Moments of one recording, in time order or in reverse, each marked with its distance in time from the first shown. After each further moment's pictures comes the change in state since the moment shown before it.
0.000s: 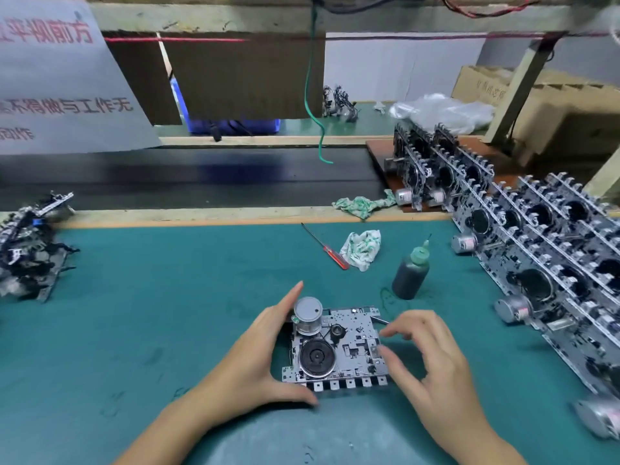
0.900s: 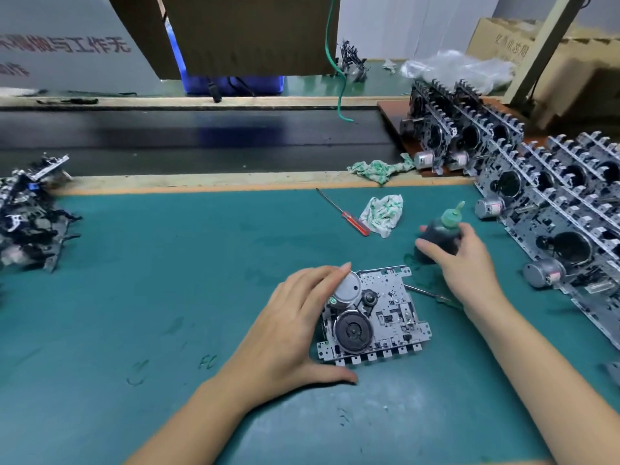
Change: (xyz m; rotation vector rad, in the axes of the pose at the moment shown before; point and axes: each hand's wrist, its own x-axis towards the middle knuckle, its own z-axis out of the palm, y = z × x) left_hand -0.003 0.007 0.006 0.303 0.134 0.292; right_hand 0.074 0.042 0.012 0.229 0.073 0.701
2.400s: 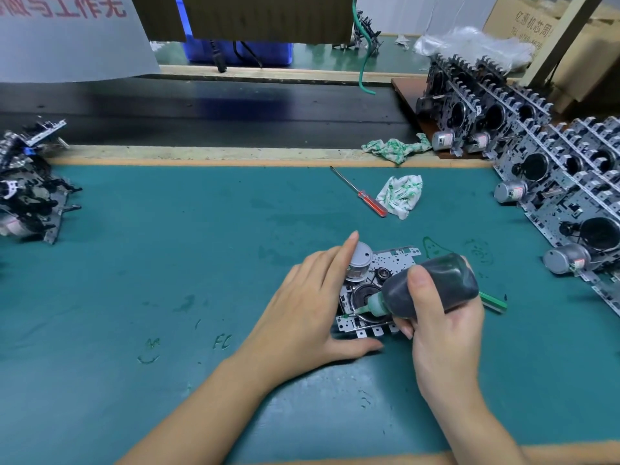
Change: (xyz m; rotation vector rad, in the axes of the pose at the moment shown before) left_hand 0.000 -0.002 0.004 0.059 -0.063 -0.110; right_hand -0.124 -0.036 0.057 0.613 0.111 -0.098
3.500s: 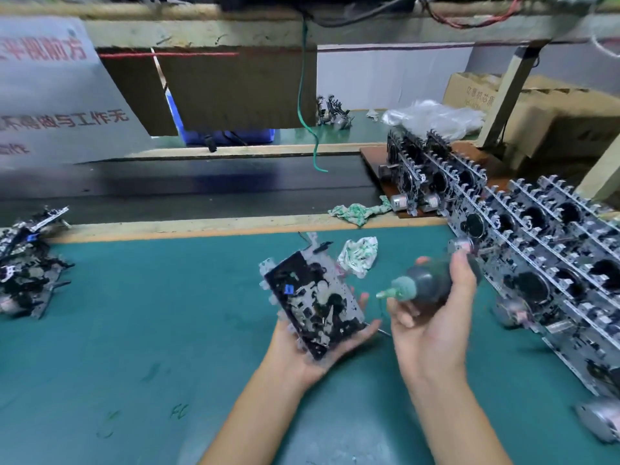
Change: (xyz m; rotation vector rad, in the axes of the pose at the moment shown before) left_hand 0.075 0.041 0.016 -2.283 0.161 -0.766; right_hand 0.069 -0.053 -0.013 0.627 0.143 0.276
